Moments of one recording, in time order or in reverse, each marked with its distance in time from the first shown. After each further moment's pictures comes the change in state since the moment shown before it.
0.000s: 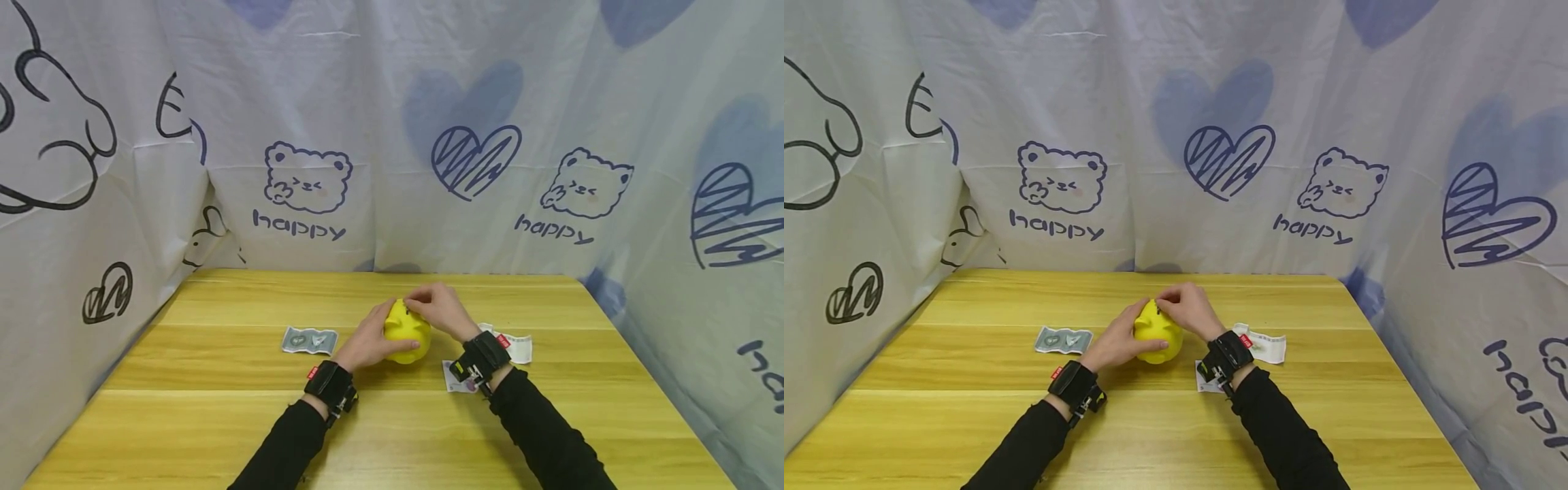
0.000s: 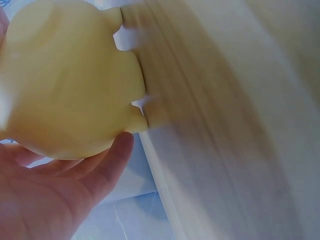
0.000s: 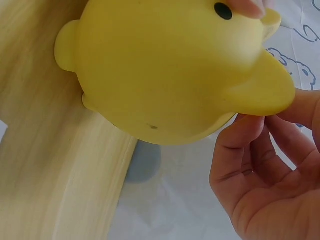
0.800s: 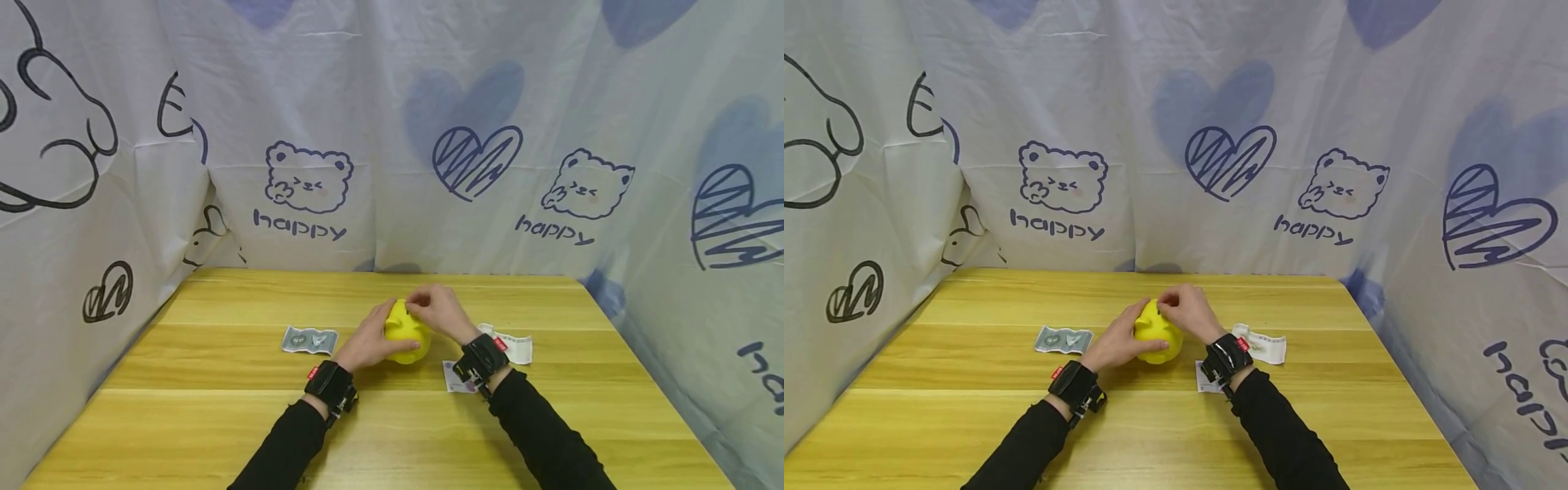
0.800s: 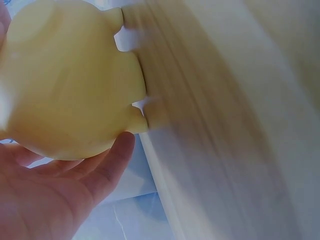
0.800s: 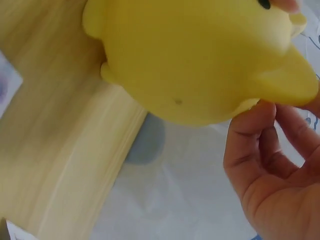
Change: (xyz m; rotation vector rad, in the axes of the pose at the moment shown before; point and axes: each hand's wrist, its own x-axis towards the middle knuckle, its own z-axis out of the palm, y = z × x) left_hand -0.002 0.003 -0.001 -0.020 -0.001 -0.012; right_hand 0.002 0.005 0.005 -0.117 0.021 -0.113
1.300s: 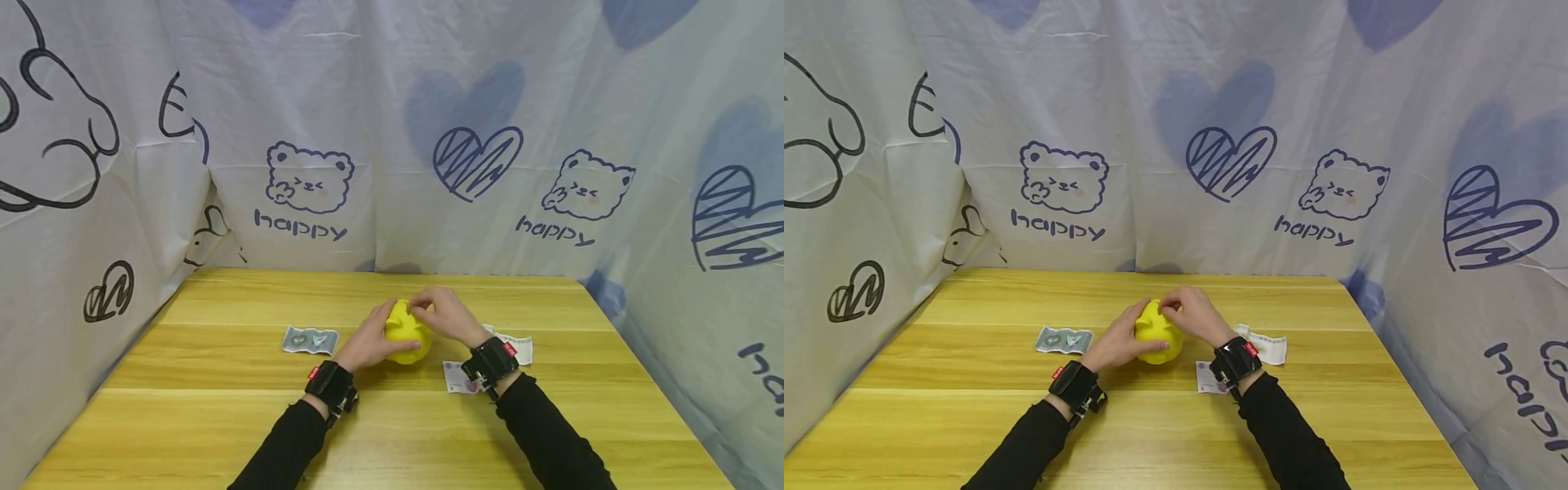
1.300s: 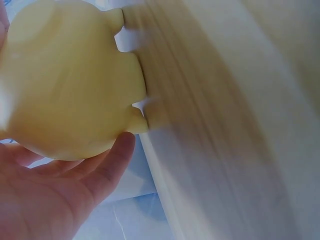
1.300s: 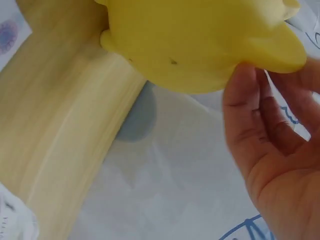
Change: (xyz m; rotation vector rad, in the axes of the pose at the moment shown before) left_hand 0.000 -0.001 0.000 -0.006 -0.004 -0.021; right_hand -0.006 0.005 -0.009 -0.059 -0.042 -0.173
